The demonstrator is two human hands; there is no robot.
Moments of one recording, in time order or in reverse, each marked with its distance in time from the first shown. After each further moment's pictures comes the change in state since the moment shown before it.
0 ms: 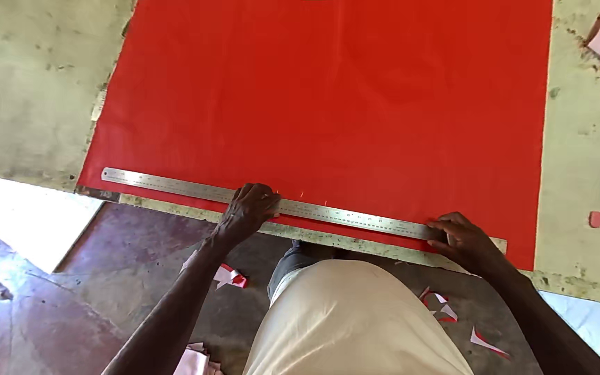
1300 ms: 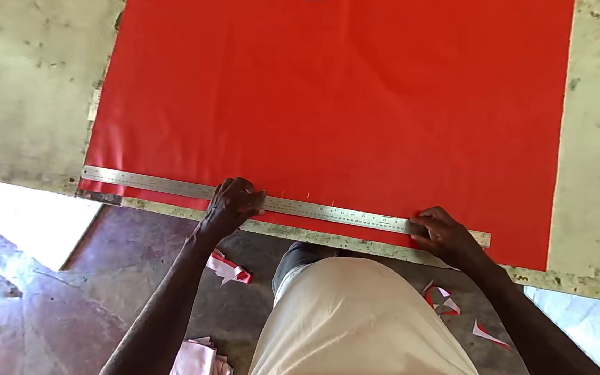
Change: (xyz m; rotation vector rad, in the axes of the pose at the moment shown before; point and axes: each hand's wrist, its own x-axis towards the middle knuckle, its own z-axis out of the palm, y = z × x) left_hand -0.019 -0.054 -0.018 -0.035 -0.031 -0.105; right_hand 0.034 -0.035 0.031 -0.009 -0.018 -0.020
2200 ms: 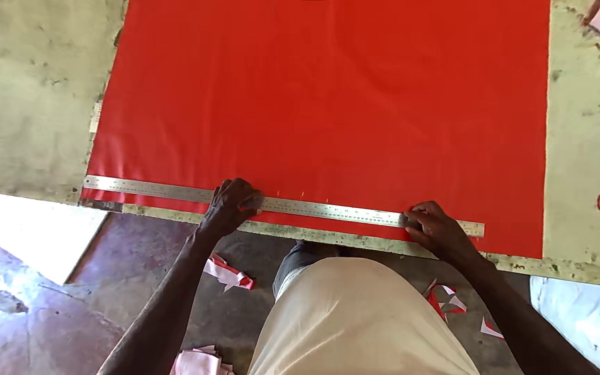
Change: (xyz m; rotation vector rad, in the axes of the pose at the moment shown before) left_hand 0.009 0.008 -0.001 -0.035 -0.060 -0.097; right_hand -0.007 -0.009 0.008 -0.043 0.042 0.073
